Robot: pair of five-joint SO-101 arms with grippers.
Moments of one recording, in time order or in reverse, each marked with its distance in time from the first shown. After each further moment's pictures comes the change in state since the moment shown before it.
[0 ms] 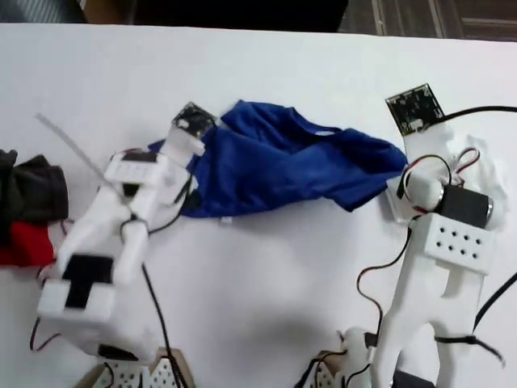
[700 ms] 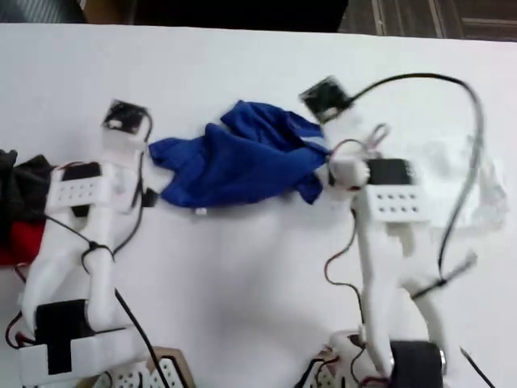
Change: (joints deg) left arm -12.0 -21.3 13.4 1.0 3.5; right arm -18.1 10.8 0.0 -9.0 -5.0
